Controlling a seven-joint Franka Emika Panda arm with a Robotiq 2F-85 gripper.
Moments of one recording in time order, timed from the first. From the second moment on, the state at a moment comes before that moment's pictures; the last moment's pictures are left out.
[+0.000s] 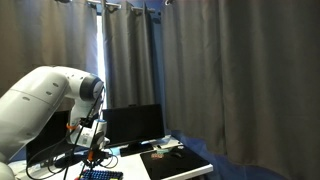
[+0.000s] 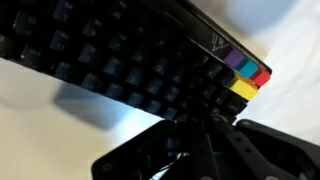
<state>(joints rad) 0.34 0.60 0.53 -2.10 -0.04 2.79 -0.39</state>
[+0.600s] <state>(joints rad) 0.34 0.62 0.53 -2.10 -0.04 2.82 -0.39</state>
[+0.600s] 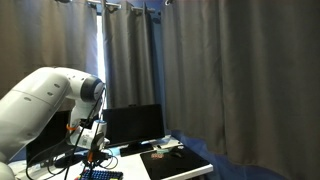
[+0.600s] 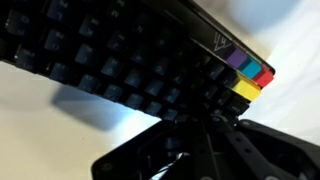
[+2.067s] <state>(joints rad) 0.35 0.63 0.52 -2.10 -0.08 2.83 -0.39</state>
